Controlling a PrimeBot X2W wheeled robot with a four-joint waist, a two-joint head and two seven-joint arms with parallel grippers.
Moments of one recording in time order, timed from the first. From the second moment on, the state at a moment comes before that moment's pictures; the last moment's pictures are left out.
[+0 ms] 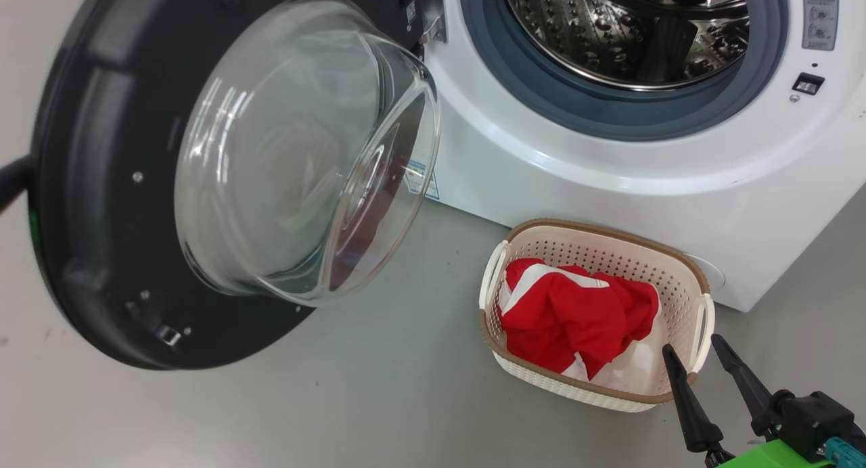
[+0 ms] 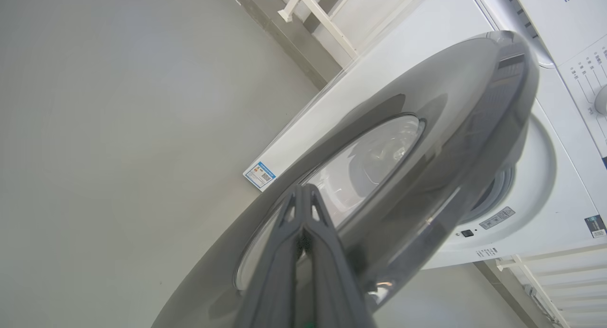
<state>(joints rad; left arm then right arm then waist) -0.78 0.40 0.25 0.58 -1.08 -0.12 0.88 0.09 -0.16 0.05 0.17 0.35 0.12 -0.26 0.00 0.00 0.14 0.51</state>
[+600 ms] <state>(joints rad) -0.63 0.43 0.03 0.29 -1.27 -0.12 0.94 0.10 -0.13 0.04 0.18 0.35 0.12 -0.26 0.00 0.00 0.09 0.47</state>
